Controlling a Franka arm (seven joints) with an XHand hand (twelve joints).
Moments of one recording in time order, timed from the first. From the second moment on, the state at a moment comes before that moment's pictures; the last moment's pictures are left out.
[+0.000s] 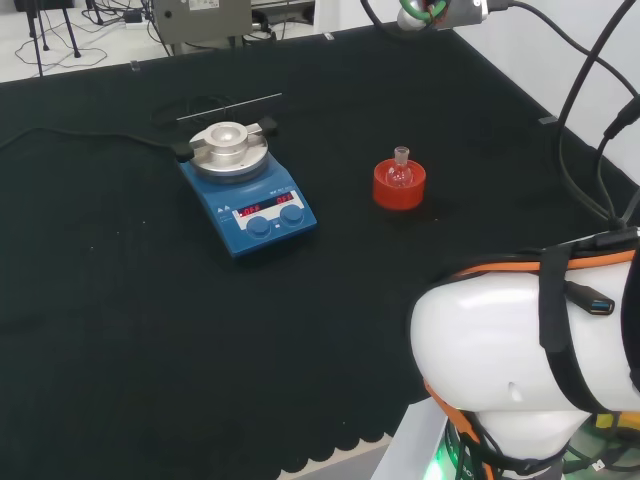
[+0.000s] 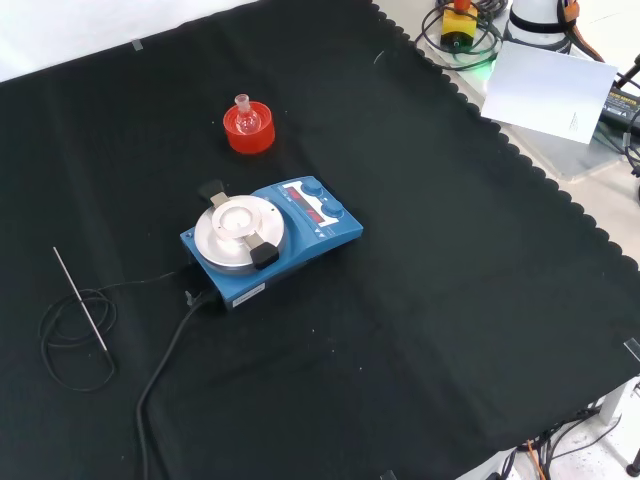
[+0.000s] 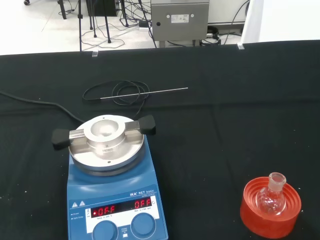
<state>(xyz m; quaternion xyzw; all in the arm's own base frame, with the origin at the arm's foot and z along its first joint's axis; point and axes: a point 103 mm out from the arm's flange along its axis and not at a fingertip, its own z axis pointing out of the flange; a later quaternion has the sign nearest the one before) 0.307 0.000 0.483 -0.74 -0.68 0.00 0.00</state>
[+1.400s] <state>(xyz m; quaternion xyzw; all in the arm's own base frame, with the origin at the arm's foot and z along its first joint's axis) 0.336 -0.021 0.433 -0.75 -0.66 0.03 0.03</state>
